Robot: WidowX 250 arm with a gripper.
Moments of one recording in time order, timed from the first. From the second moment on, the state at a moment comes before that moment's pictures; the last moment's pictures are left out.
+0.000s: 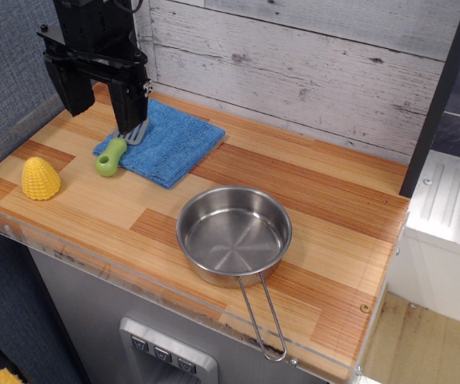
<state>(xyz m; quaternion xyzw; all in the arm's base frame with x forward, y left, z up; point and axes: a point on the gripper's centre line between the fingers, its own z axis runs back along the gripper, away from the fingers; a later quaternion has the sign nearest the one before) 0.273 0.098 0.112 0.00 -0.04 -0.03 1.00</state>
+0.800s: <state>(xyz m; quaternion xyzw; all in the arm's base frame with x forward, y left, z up) 0.281 0.118 0.071 -0.02 -0.04 0.01 1.00</state>
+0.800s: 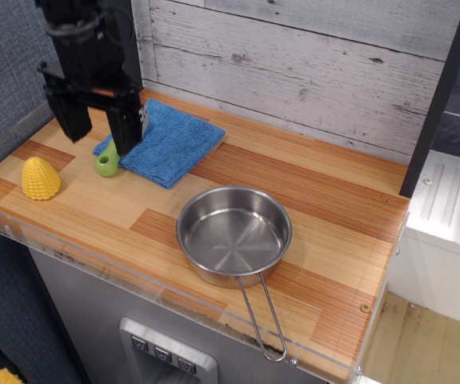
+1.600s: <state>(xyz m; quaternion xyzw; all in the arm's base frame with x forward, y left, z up) 0.298 0.142 0.019 0.01 -0.04 0.05 1.00</state>
